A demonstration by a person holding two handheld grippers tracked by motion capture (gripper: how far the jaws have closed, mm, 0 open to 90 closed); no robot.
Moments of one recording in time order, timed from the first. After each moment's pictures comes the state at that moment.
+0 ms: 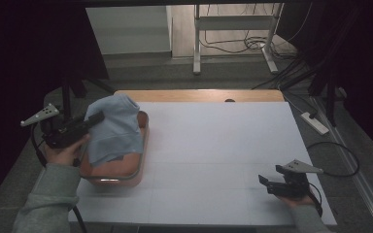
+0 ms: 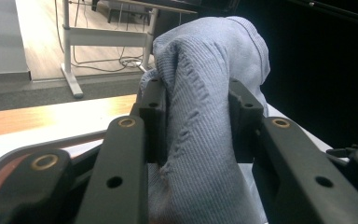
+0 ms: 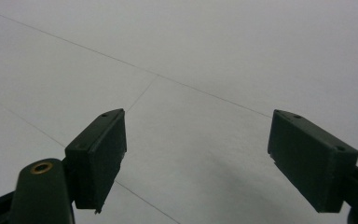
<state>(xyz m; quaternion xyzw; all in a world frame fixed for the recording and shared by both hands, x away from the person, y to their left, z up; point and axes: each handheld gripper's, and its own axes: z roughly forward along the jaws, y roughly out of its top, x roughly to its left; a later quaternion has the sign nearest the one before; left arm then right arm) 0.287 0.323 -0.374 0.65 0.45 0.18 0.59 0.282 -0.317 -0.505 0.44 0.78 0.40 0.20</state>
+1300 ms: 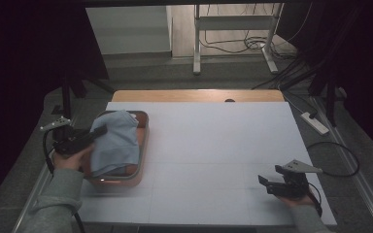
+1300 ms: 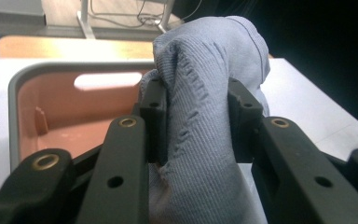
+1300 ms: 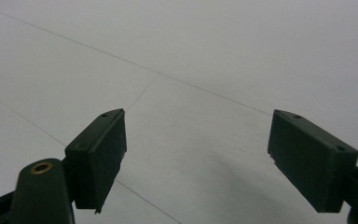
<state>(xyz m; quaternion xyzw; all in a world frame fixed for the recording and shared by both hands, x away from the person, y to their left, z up) 0.309 0.336 -0.440 0.66 0.52 0.14 0.53 0.283 -0.317 -0.506 0.44 0.78 0.40 0.20</state>
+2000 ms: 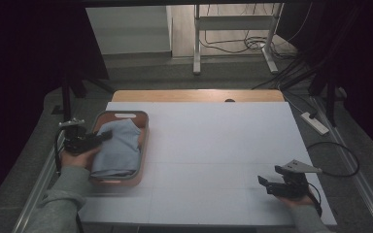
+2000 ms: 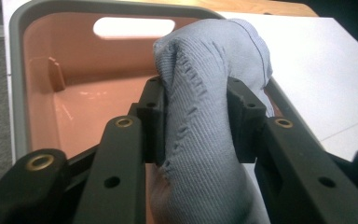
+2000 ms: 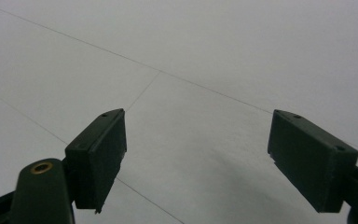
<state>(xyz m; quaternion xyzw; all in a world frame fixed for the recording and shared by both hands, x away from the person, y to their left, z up) 0.333 0.332 -0.465 0.68 0.56 0.12 0.45 0.283 -0.316 -0.507 0.44 0.78 0.39 0.19</state>
